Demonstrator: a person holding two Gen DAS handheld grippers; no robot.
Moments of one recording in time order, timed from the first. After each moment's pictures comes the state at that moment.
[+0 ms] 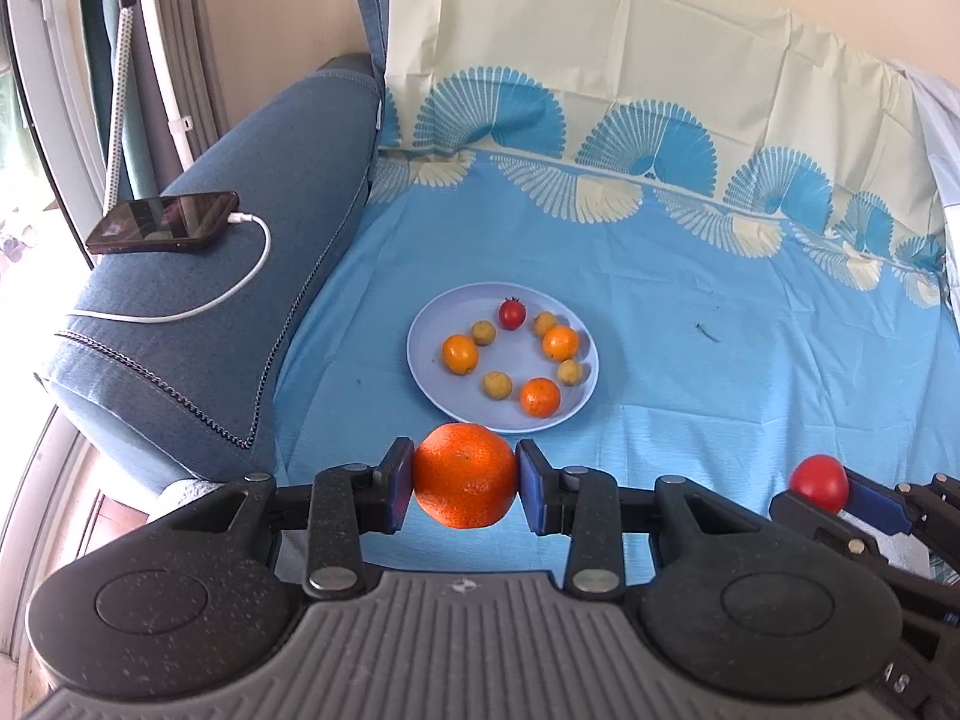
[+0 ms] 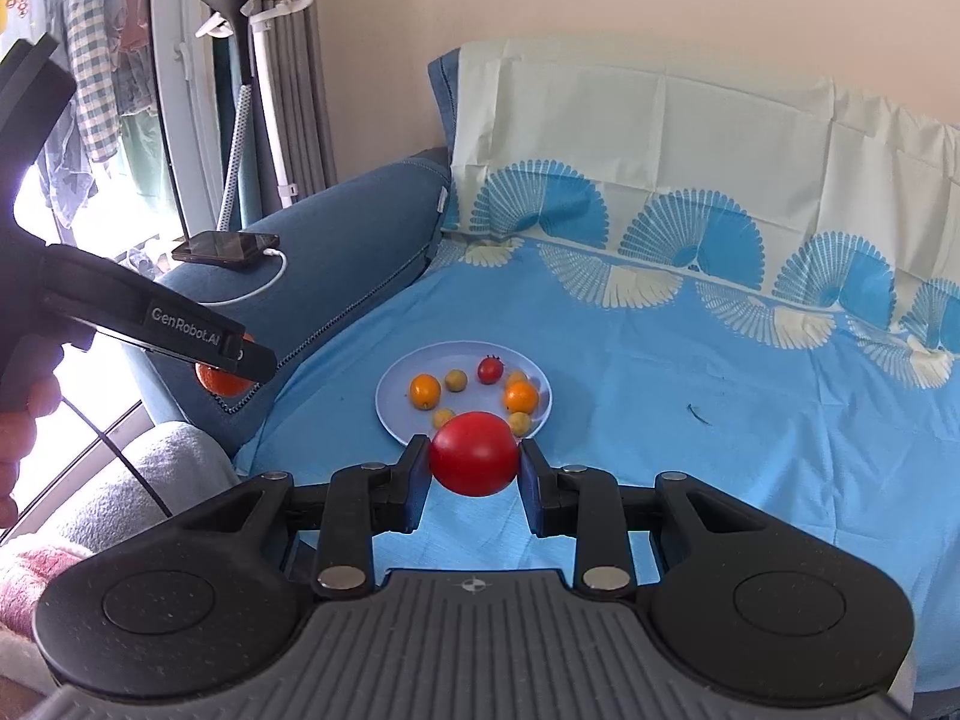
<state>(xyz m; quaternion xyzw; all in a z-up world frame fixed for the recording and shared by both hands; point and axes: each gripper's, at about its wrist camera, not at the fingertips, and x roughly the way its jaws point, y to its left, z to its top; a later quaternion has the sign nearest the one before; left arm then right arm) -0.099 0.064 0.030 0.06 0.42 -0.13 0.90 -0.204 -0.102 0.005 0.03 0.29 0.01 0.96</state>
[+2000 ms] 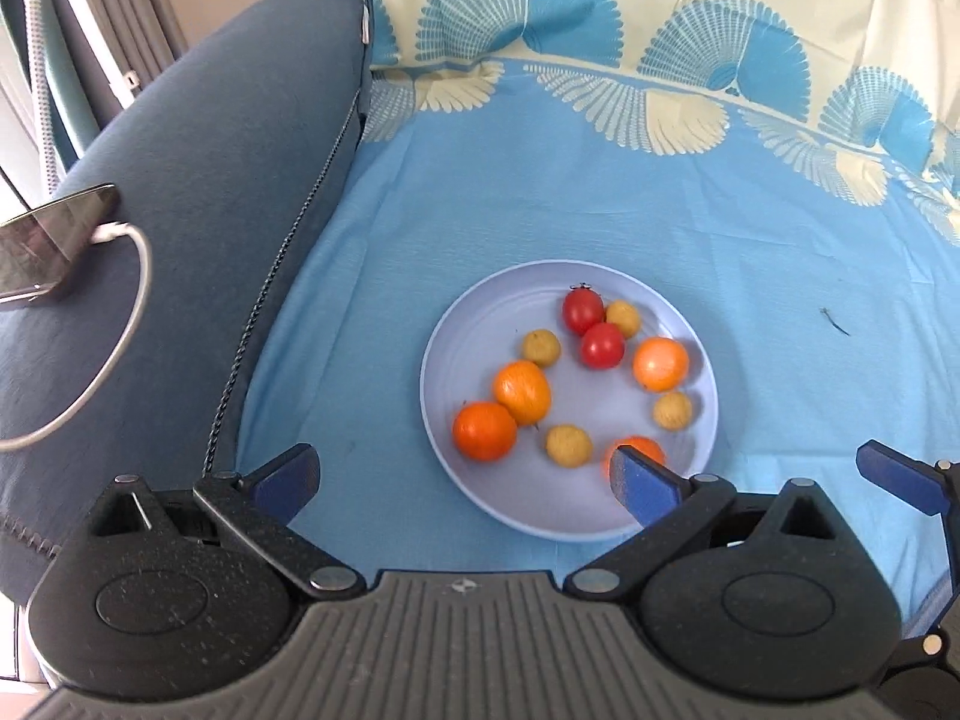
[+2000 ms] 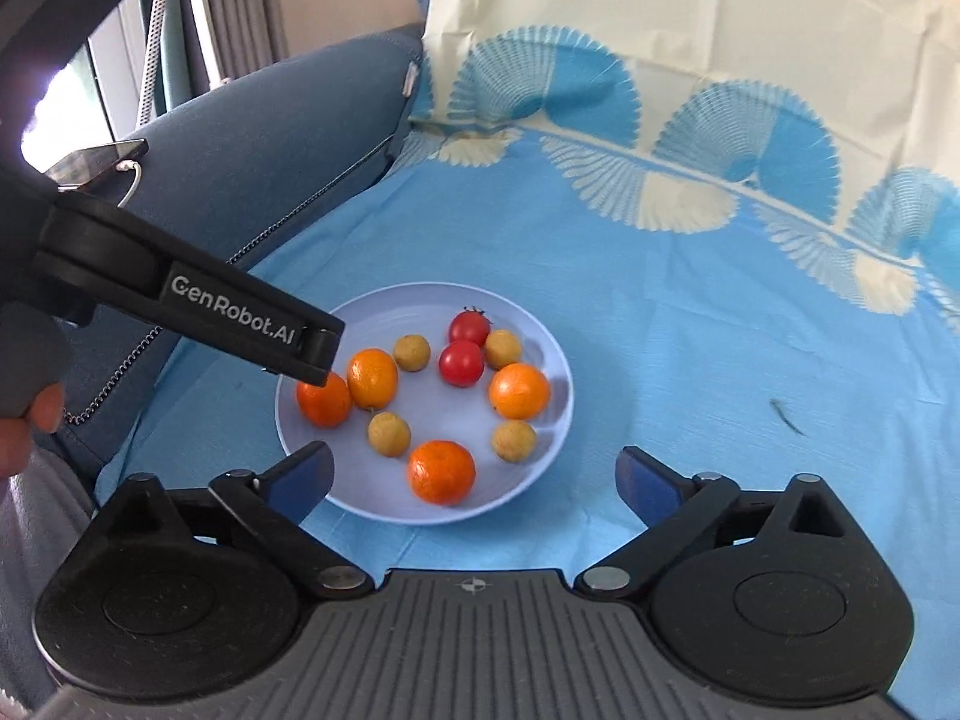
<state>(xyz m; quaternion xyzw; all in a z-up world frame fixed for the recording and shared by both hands) 0.061 0.025 -0.058 0.11 0.48 -0.10 0.86 -0.022 -0.096 -0.077 0.01 0.38 0.00 0.93</state>
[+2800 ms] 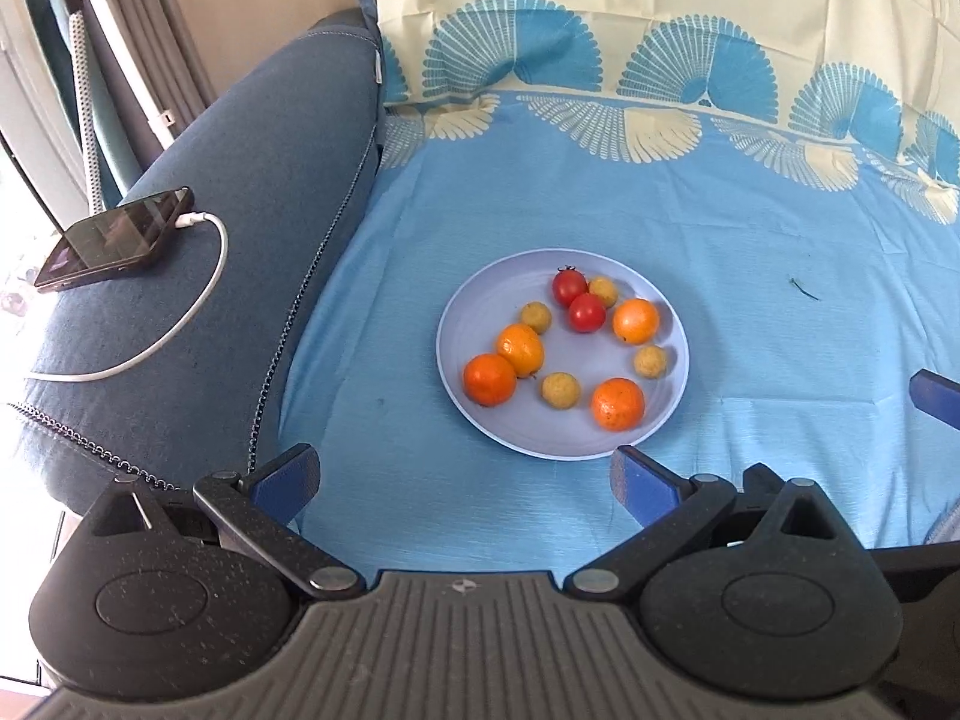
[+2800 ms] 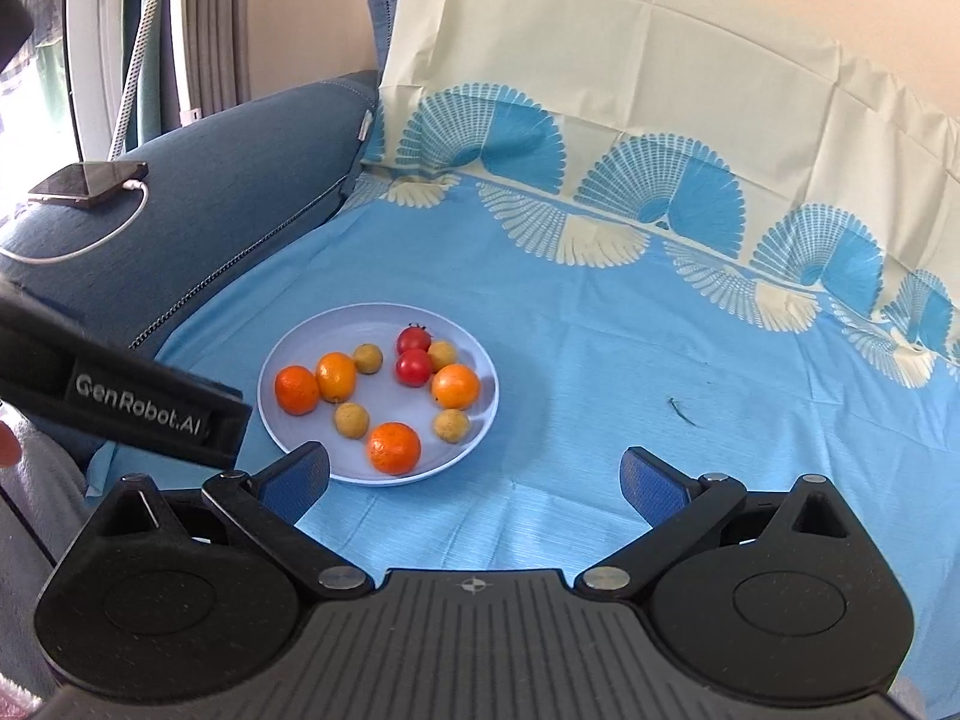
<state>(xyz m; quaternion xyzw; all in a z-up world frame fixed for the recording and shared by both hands) -0.012 0.034 -0.034 0.14 0.44 -0.09 0.88 -0.085 -0.089 -0.047 -0.02 0.34 -0.06 0.94</state>
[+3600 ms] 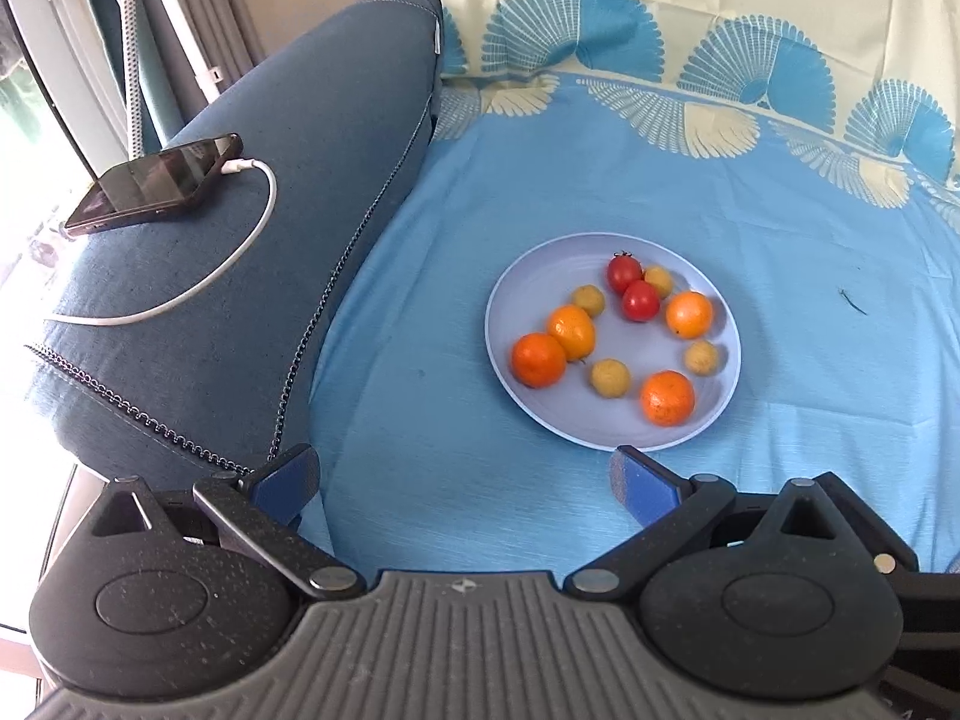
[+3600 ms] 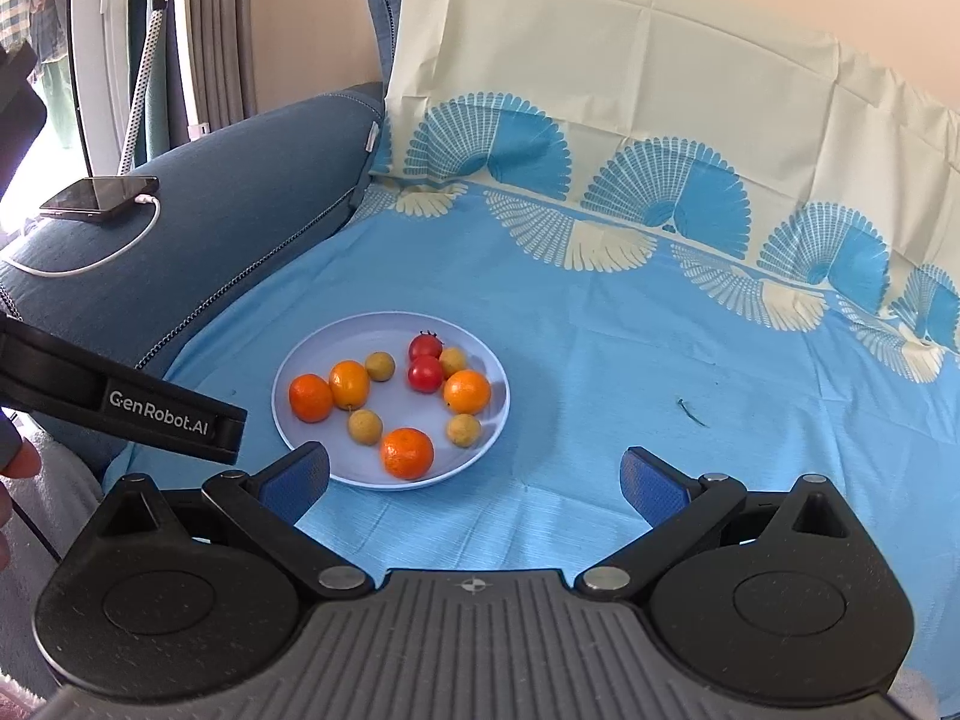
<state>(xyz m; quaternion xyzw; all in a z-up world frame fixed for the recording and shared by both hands) -0.002 0.050 -0.047 0.11 0.46 -0.05 0.88 -0.087 -0.088 -0.045 0.00 0.33 -0.06 0.94</state>
